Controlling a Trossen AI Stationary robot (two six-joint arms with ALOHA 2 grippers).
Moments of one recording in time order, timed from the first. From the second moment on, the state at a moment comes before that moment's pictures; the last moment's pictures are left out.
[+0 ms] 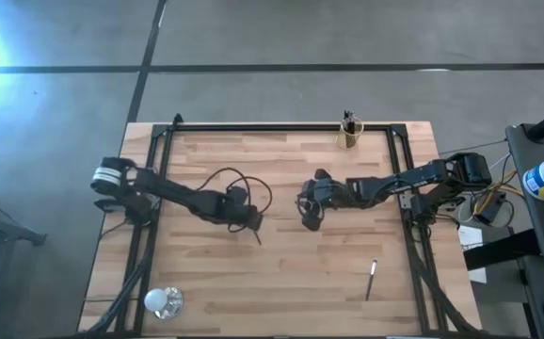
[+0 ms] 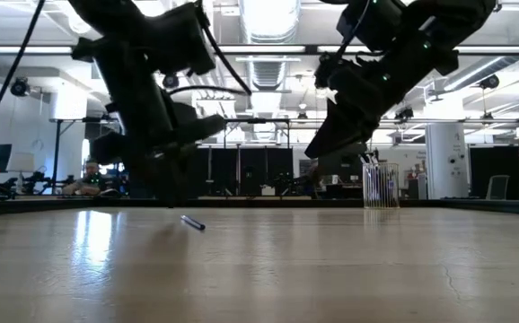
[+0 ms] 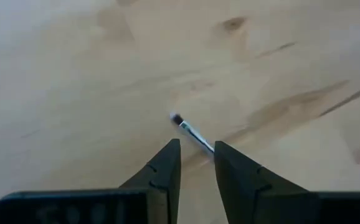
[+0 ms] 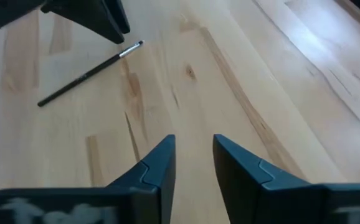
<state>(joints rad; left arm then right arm) -0.12 1.65 0.91 -0.45 -0.36 -1.25 0.00 1.52 0.74 0.06 0.21 0.24</state>
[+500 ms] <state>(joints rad) -0.09 1.67 0.84 -0.31 -0.36 -1.40 0.00 1.52 0.69 0.11 0.21 0.21</state>
